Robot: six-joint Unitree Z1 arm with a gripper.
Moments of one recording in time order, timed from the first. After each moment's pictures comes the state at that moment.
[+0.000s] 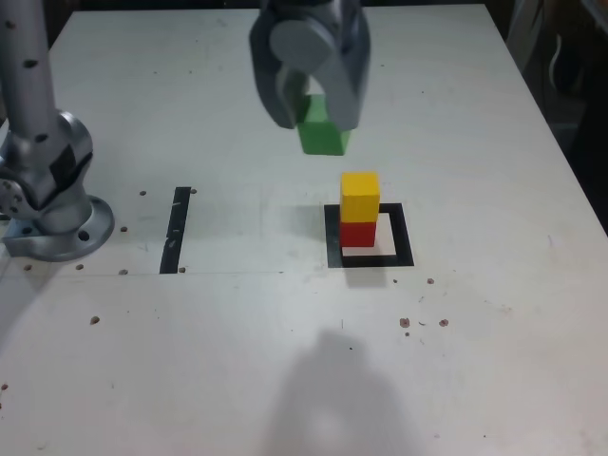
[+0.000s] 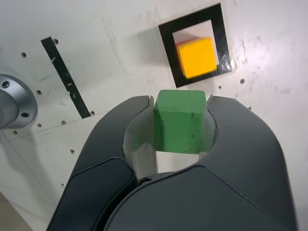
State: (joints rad) arm -0.30 1.83 -1.86 1.61 0.19 -0.07
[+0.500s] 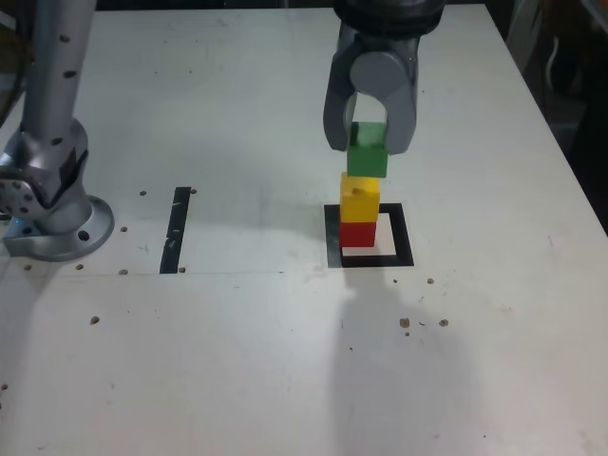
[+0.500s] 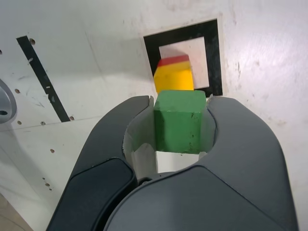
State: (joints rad) arm -0.14 2.02 -1.97 1.62 0.10 0.00
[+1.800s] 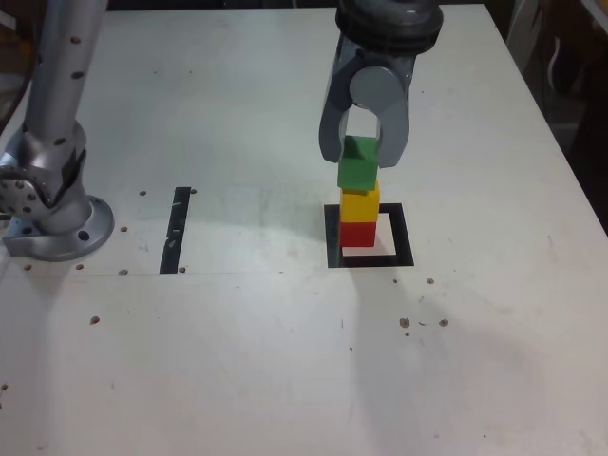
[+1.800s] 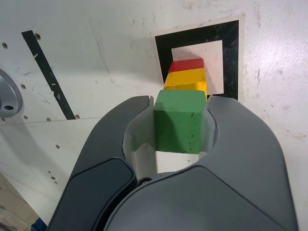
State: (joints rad) arm -0.10 2.06 -1.93 1.61 0.06 0.02
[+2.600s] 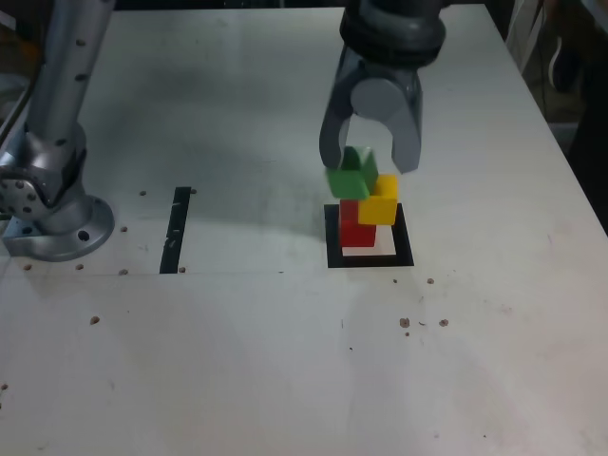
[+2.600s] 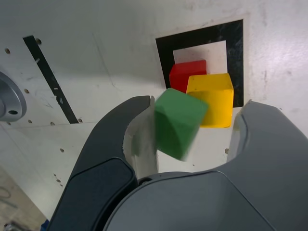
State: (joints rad) arm -0.10 2.06 -1.93 1.61 0.07 0.05
